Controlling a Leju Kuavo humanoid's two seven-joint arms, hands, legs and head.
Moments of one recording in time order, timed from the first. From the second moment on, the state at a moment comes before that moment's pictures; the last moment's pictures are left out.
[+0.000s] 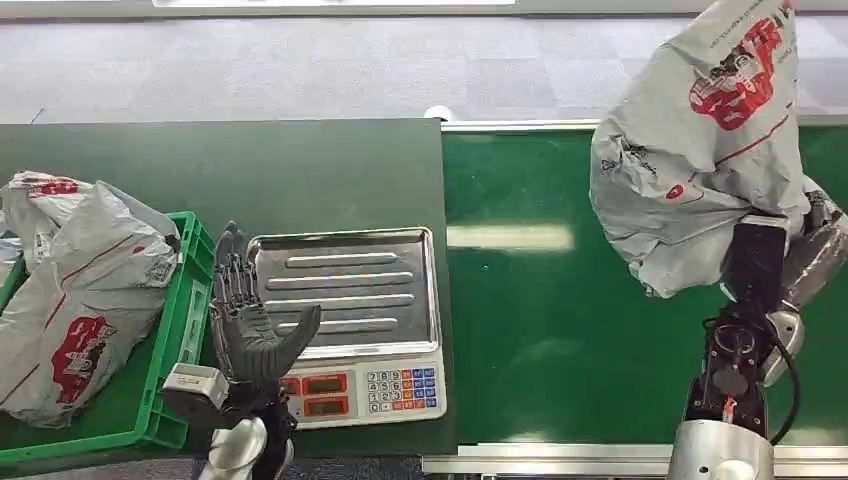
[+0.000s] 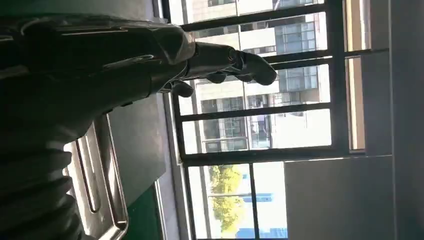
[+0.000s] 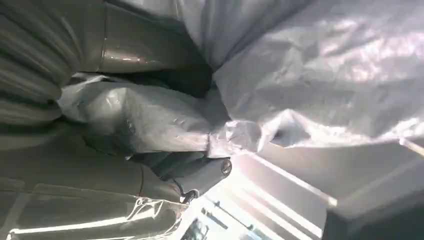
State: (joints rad) left arm -0.08 -0.19 -0.22 -1.49 -0.03 0.26 -0.70; right arm -0.57 -0.03 -0.40 -0.94 0.73 -0.42 -0.54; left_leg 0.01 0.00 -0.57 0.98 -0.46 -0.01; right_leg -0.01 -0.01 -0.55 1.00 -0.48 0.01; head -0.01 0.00
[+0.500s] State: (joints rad) left arm -0.11 -0.18 -0.19 -1.48 -0.02 0.29 -0.70; right arm -0.67 0.33 0.18 -0.61 0.77 -0.26 -0.47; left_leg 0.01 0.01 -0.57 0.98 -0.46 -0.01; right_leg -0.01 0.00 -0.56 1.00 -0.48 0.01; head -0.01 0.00
